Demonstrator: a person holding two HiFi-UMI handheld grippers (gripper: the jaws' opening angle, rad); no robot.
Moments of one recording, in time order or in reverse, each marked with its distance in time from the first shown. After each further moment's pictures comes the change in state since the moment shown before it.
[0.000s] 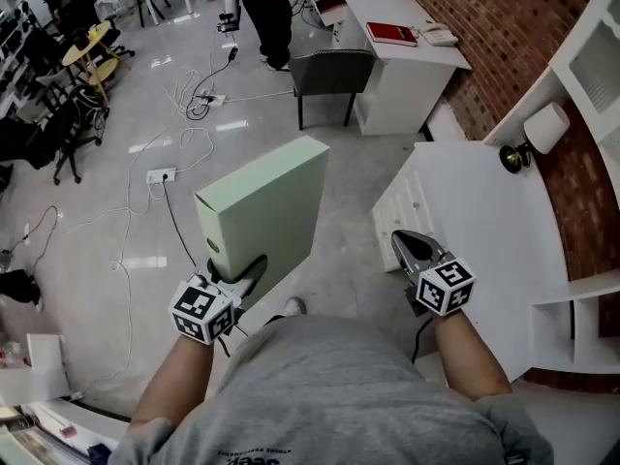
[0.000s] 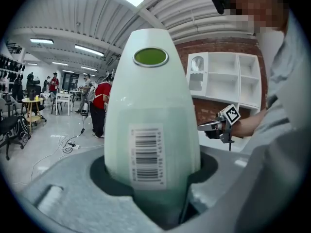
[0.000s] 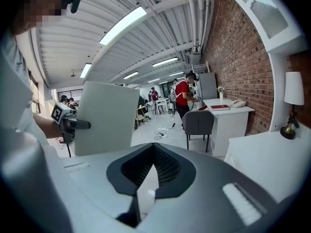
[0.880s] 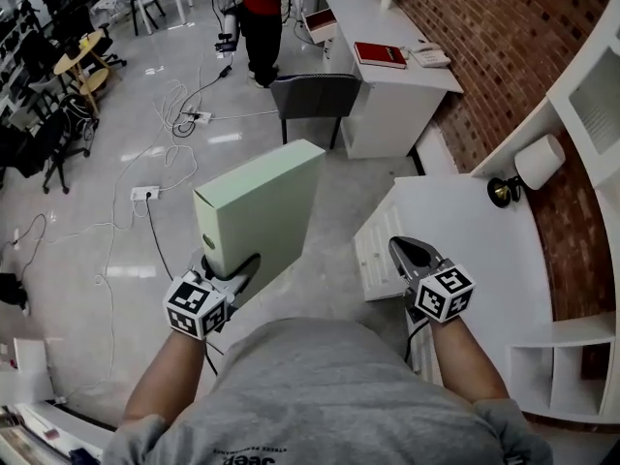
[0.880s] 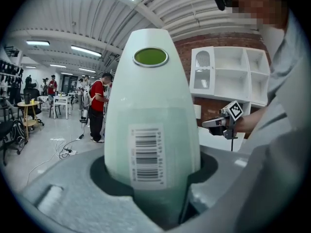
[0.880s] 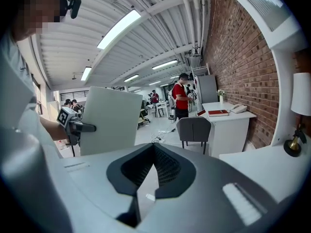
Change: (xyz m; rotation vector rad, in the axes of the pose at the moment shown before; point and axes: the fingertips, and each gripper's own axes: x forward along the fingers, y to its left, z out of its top) left arm 0.129 0.010 0.050 0.034 -0.006 0.017; right arm 0.018 -0.124 0.055 -0.009 -0.030 0.033
